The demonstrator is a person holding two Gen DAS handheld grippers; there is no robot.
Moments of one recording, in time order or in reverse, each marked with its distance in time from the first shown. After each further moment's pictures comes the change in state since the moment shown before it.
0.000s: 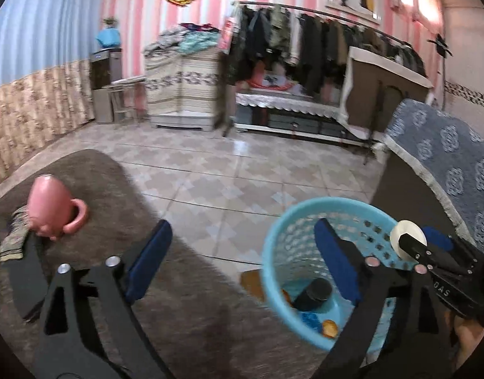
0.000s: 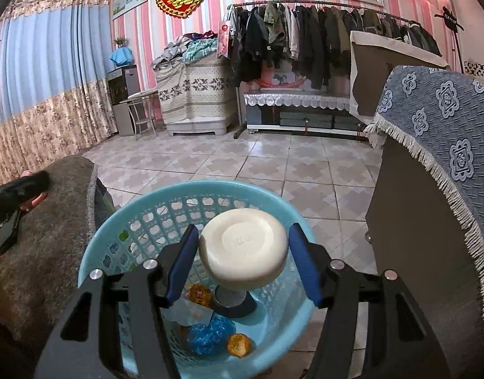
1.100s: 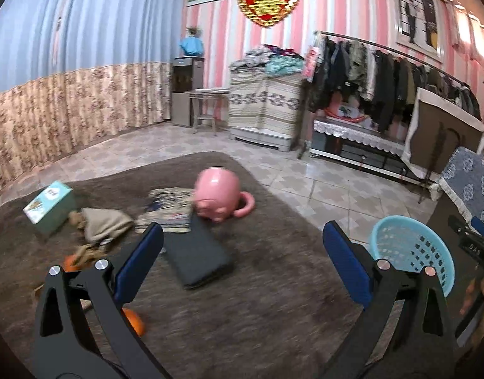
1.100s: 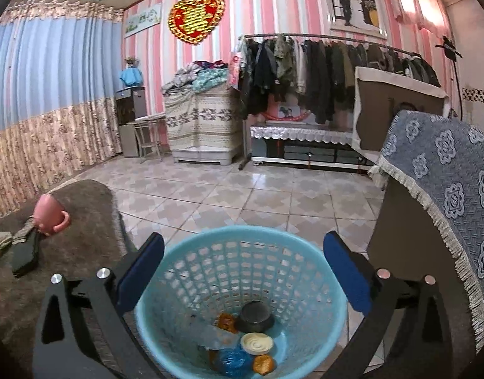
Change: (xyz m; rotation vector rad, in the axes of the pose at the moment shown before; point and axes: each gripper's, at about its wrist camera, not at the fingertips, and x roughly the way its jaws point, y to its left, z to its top) left arm -0.152 0.145 -0.026 -0.168 -0.092 0.285; right arm -0.060 0.066 0.031 -0.044 -0.139 -0.002
